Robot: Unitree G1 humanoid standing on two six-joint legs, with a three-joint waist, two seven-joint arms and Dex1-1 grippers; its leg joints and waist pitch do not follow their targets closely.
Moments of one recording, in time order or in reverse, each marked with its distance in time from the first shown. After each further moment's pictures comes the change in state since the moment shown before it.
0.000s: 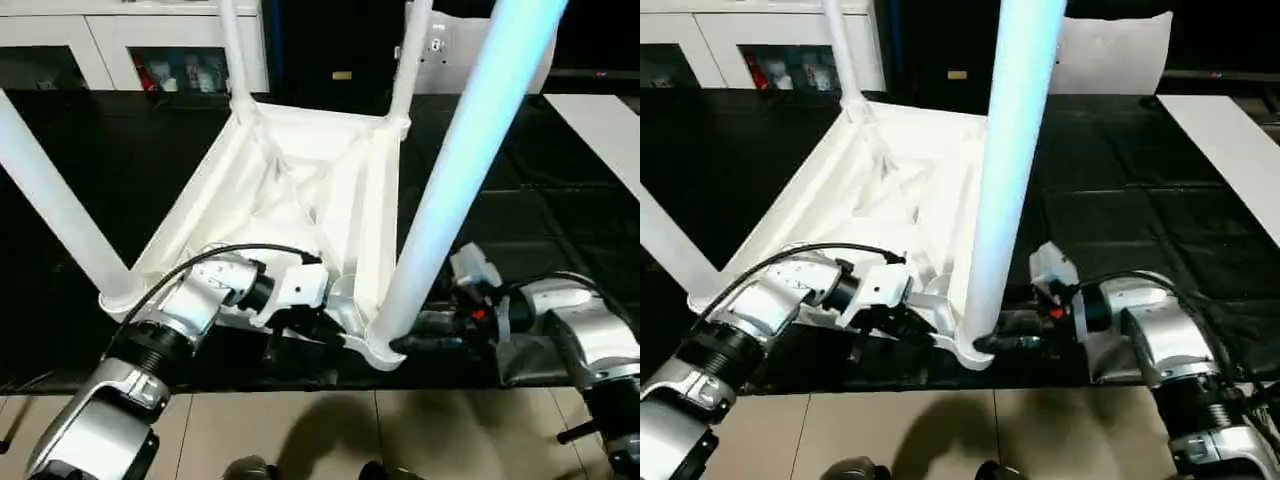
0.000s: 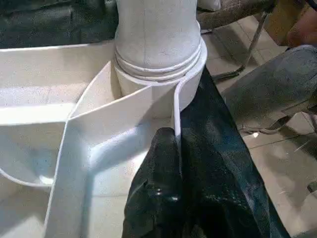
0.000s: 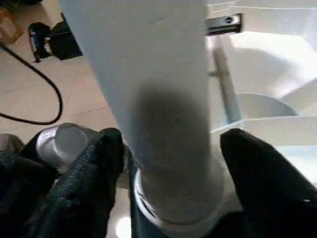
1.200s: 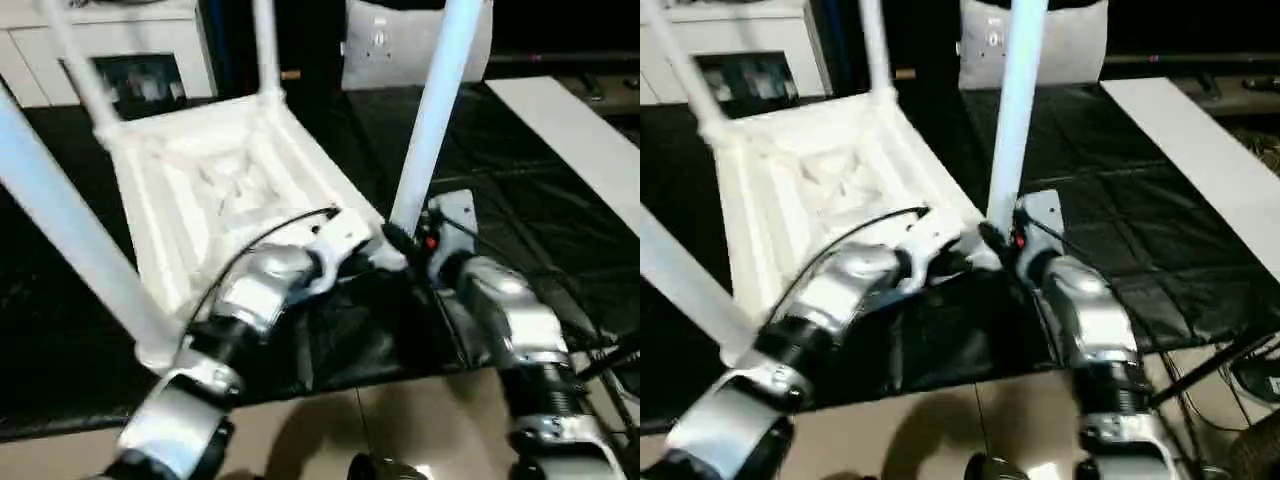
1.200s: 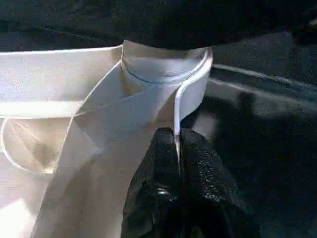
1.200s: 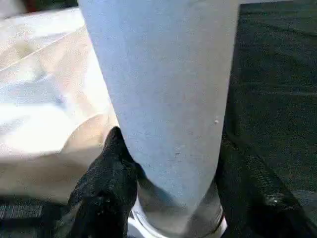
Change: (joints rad) left arm -0.087 -0.345 0.140 0.100 0.146 0.376 0.807; right arm -0.086 0.455 -0.255 0.020 -0.190 0.178 -1.155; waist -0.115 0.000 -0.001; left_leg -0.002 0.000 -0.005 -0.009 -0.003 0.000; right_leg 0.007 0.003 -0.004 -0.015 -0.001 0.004
